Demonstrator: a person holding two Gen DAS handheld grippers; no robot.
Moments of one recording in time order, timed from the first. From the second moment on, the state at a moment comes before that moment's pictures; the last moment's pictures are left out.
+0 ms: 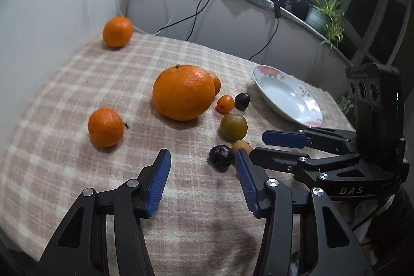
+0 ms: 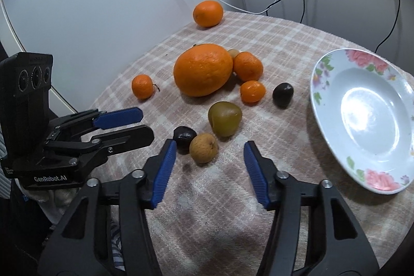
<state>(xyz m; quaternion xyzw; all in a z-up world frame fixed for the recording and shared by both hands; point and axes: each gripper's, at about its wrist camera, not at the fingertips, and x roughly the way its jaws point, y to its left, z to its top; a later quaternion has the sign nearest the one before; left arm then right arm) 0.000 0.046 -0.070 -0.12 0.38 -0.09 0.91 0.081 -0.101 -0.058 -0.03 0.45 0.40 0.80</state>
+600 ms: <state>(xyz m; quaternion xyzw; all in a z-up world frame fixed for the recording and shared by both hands) 0.023 0.023 -0.083 -0.01 0.42 -0.14 0.90 0.081 -0.092 -0.070 -0.05 0.46 0.42 0.78</state>
